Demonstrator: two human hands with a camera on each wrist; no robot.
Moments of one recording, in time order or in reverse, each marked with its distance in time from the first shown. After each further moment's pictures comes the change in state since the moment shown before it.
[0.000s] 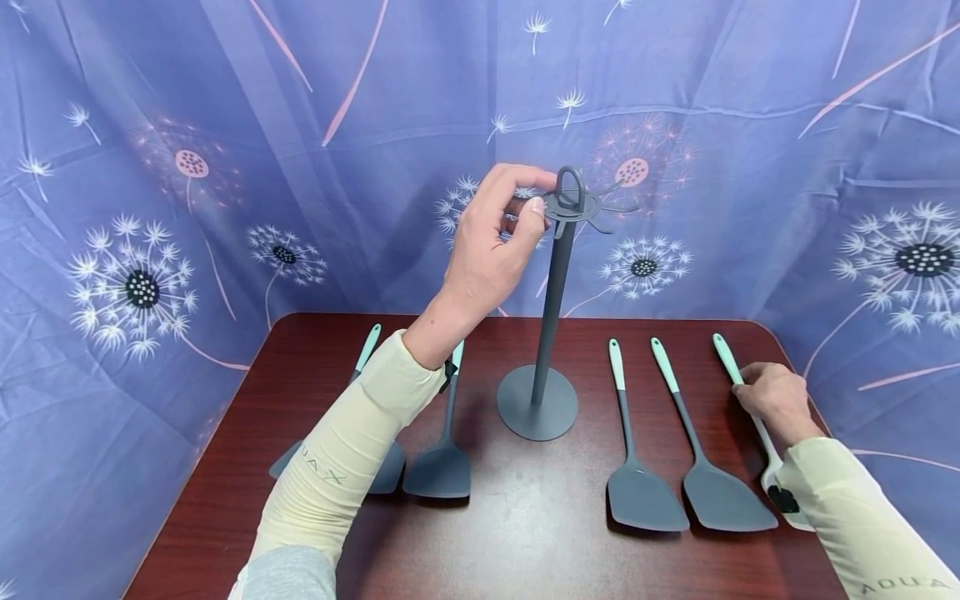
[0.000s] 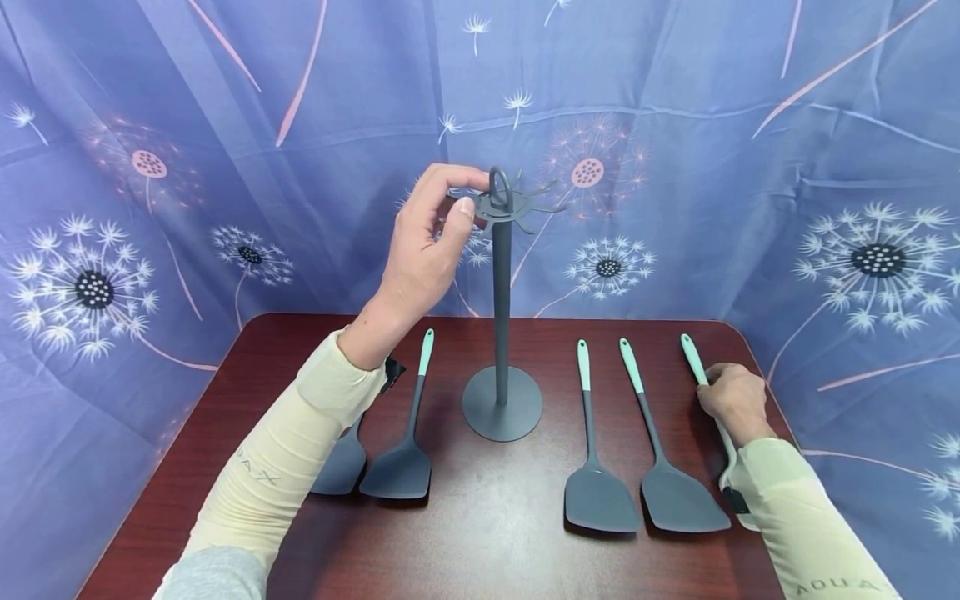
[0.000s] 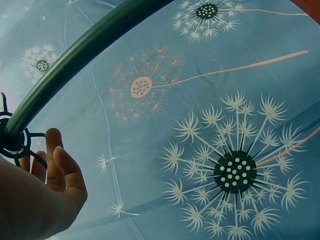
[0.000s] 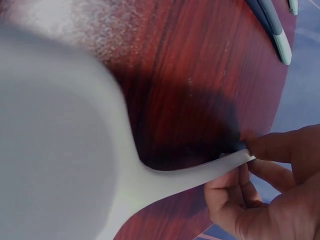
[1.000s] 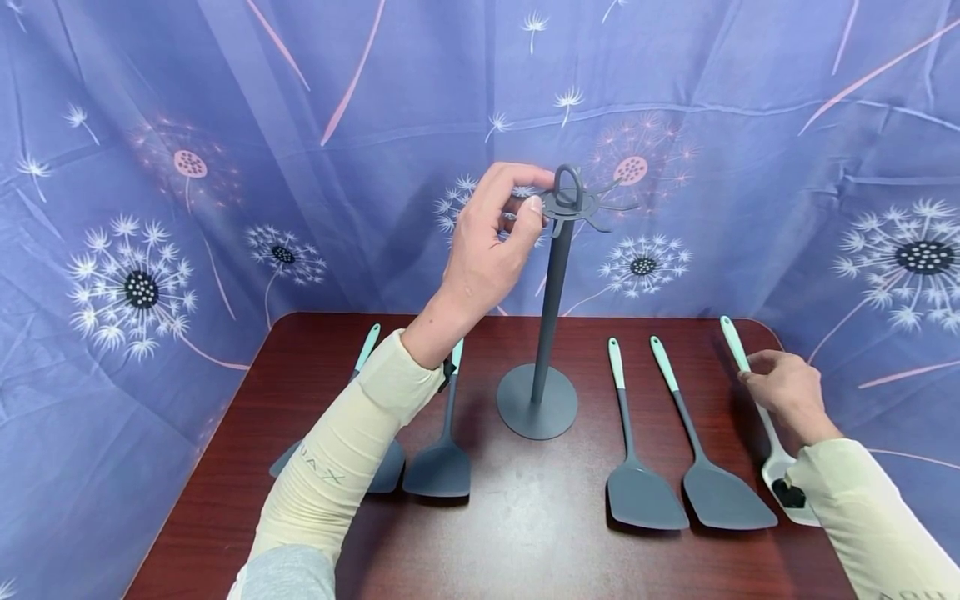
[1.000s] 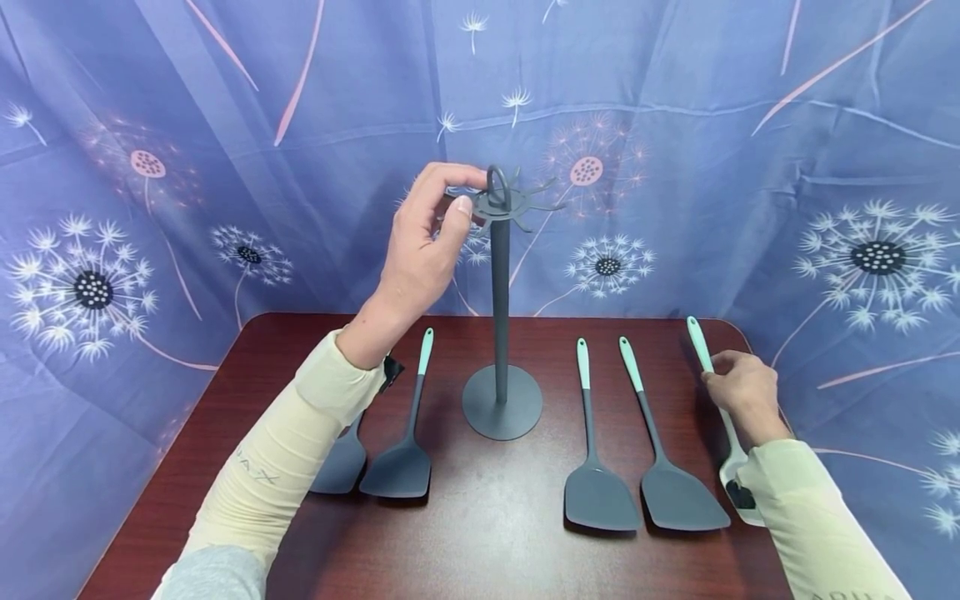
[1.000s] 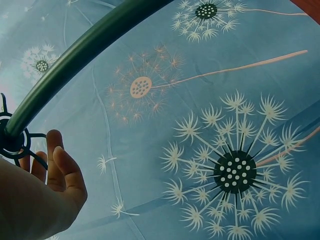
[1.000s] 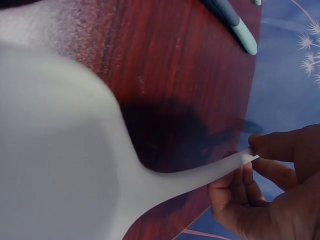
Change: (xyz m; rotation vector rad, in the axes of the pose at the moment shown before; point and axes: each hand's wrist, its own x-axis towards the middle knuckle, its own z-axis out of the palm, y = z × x) left_hand 0.000 0.000 0.000 -0.014 -0.015 -0.013; right_hand -0.003 -0.003 -0.020 0.062 0.040 -0.024
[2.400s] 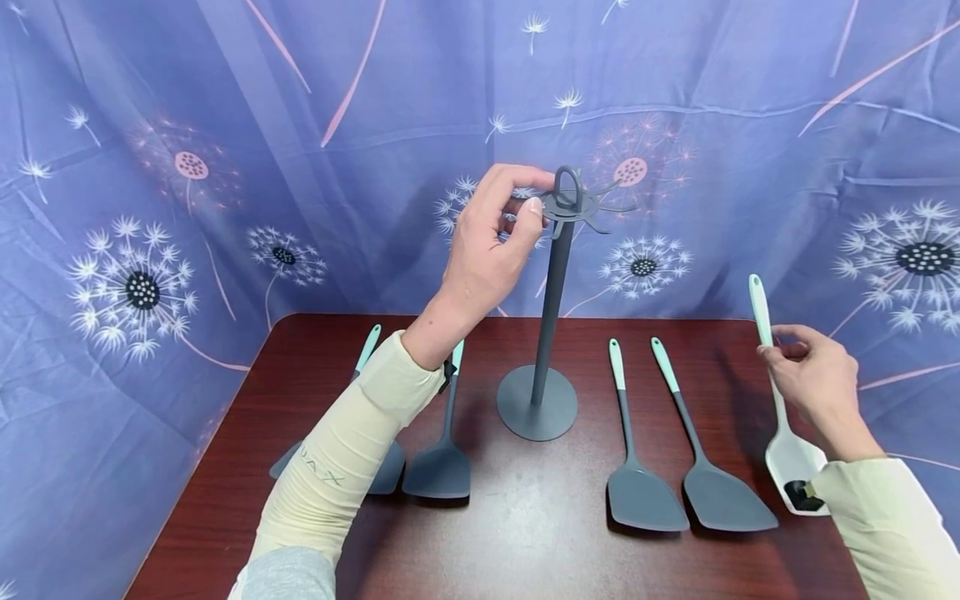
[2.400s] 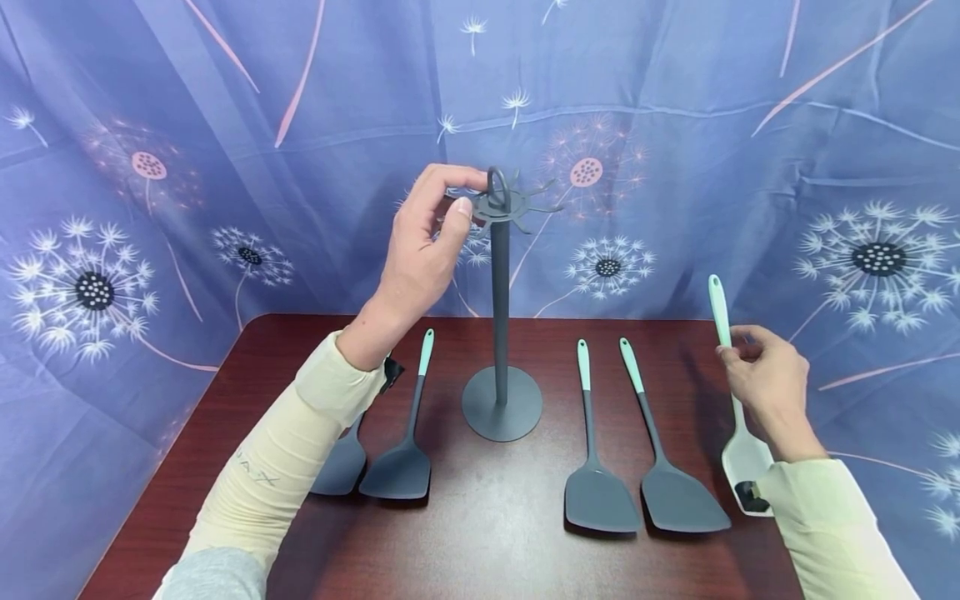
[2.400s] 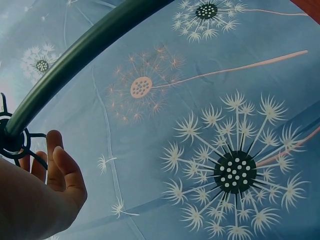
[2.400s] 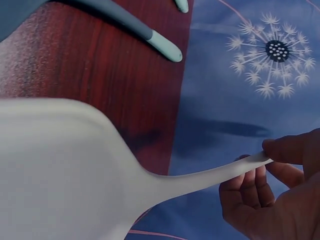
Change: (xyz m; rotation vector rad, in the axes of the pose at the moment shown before) left_hand 0.000 0.000 0.000 -0.008 0.002 -0.009; right_hand -0.012 -0.031 -0.037 0.119 0.199 0.022
